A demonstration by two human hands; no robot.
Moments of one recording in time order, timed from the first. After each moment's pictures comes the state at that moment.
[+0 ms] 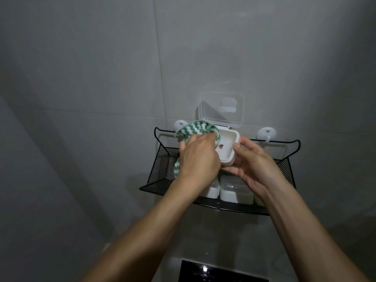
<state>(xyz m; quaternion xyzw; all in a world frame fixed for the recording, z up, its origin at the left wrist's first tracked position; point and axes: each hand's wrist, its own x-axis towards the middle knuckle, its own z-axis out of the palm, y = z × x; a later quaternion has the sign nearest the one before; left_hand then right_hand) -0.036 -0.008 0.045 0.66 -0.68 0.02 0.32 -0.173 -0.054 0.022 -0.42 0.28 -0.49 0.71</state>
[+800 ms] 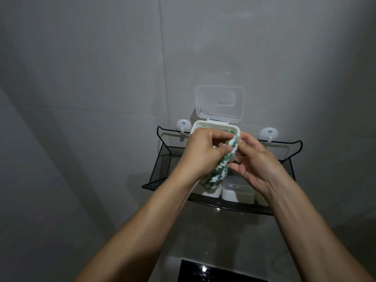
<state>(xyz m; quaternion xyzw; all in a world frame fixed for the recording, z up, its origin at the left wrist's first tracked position) -0.028 -0.007 0.064 0.55 -0.63 -0.26 0.49 -0.171 -0.053 0.031 -0.40 0.25 -0.49 0.73</state>
